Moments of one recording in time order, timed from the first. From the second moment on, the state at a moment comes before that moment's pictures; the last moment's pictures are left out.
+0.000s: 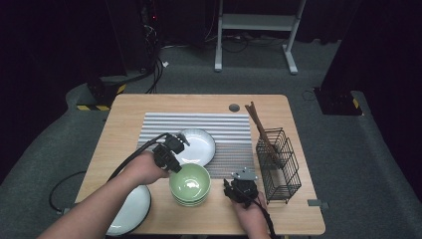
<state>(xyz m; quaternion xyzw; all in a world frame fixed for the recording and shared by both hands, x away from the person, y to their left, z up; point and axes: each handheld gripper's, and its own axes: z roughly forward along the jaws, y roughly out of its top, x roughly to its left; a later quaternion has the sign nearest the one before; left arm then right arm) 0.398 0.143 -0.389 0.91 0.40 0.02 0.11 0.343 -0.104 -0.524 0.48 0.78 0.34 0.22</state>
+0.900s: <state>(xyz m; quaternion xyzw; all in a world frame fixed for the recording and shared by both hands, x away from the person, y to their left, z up) 0.398 0.137 -0.382 0.91 0.39 0.04 0.11 0.343 -0.104 -0.524 0.48 0.78 0.34 0.22</state>
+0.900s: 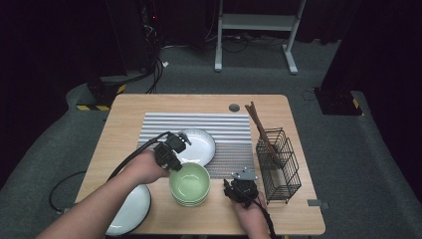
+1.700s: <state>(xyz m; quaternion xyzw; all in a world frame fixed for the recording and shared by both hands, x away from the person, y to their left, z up) 0.399 0.128 -0.392 0.92 0.38 0.05 0.09 0.343 -0.104 -0.524 0.48 0.78 0.34 0.22</state>
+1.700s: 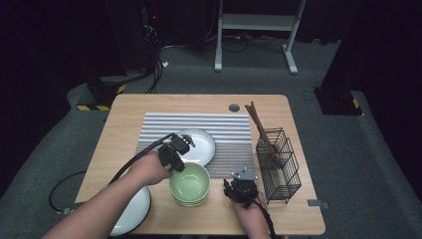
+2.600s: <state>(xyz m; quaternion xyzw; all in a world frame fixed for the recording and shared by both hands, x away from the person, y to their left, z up) 0.395 0.140 -0.387 0.92 0.38 0.03 0.12 0.343 -0.104 -0.524 0.48 0.78 0.34 0.22</state>
